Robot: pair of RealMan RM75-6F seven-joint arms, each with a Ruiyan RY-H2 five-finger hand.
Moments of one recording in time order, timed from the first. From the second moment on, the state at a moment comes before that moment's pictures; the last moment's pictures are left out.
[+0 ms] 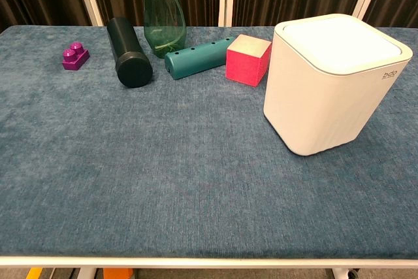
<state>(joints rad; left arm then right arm) -0.05 -1.21 -0.03 -1.51 1.49 1.52 0.03 0.11 -1.04 0.02 -1.61 -1.63 1.51 0.11</state>
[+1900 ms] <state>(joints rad) -0.02 -1.23 -0.03 -1.47 1.51 1.55 -0.02 0.40 -1.02 0.04 -1.76 -1.74 1.28 -0.13</state>
